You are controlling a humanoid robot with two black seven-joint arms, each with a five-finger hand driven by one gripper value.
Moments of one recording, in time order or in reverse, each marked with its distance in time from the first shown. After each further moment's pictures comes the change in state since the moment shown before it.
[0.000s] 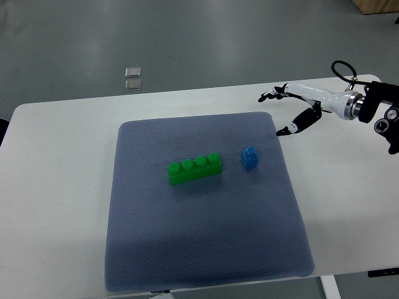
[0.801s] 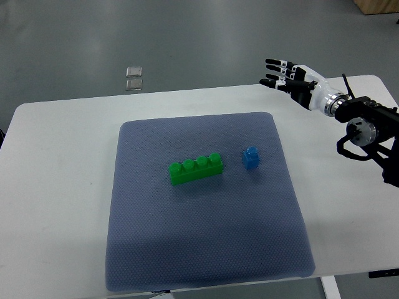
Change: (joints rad) left arm 0.000 0.000 0.000 0.001 0.000 0.000 0.000; right arm -0.020 0.221 0.133 -0.281 1.017 0.006 -0.170
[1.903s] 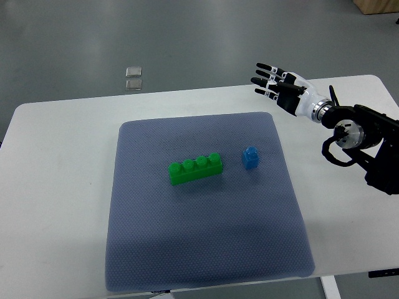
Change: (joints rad) left arm 0.002 0.000 0.001 -0.007 0.000 -0.006 0.003; right arm -0.021 0.073 0.005 0.000 0.216 -0.008 -0.052
